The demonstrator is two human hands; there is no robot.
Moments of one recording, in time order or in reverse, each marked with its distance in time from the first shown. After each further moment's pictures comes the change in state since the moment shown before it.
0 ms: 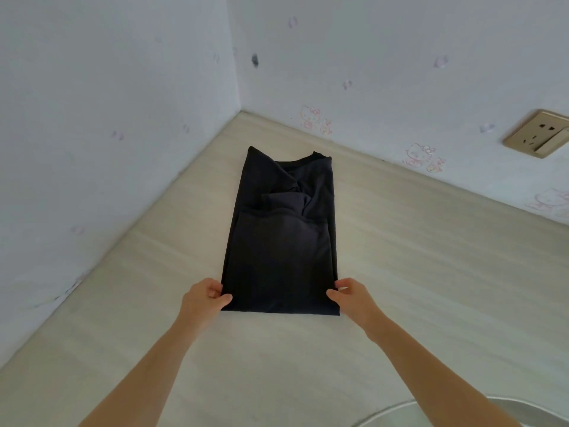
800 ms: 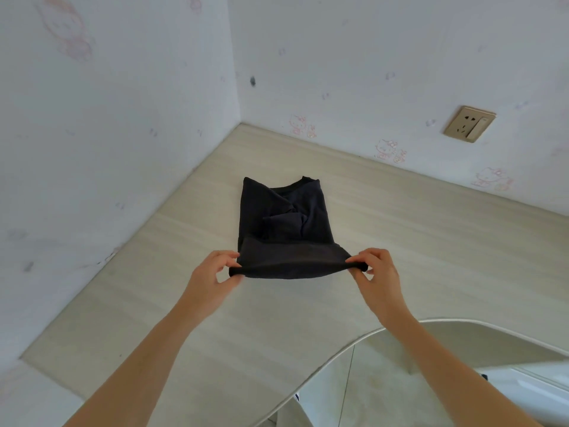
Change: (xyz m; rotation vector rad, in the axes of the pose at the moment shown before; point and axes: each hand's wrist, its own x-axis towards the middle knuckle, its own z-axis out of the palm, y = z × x) left_hand -0.126 -0.023 -0.039 -0.061 0.073 0.692; right_hand -0.149 0.047 -0.007 -0.041 0.514 -0.650
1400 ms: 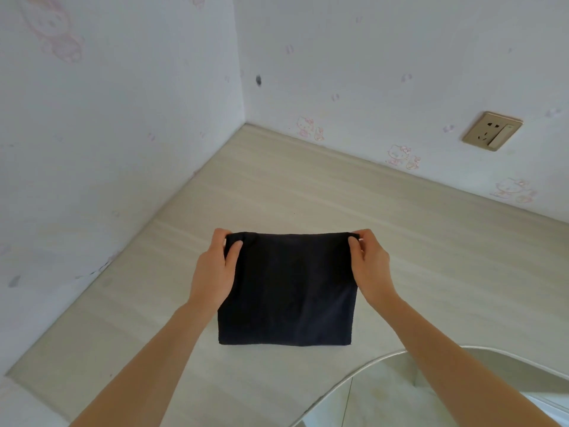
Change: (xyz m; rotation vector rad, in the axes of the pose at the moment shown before) left_hand 0.055 0.017 0.014 0.111 0.219 -0.094; right_hand 0.067 -0.026 0.025 0.060 -0.009 0.104
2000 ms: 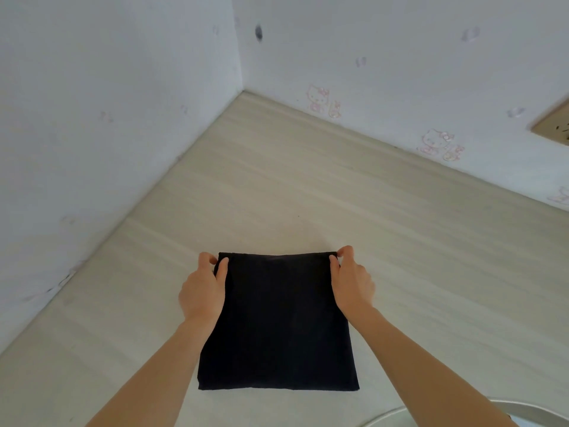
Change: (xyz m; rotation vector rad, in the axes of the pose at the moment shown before) left_hand 0.060 -0.077 0.079 0.371 0.010 -0.379; right_hand 0.082 0.068 0.090 -0.567 -0.221 0.183
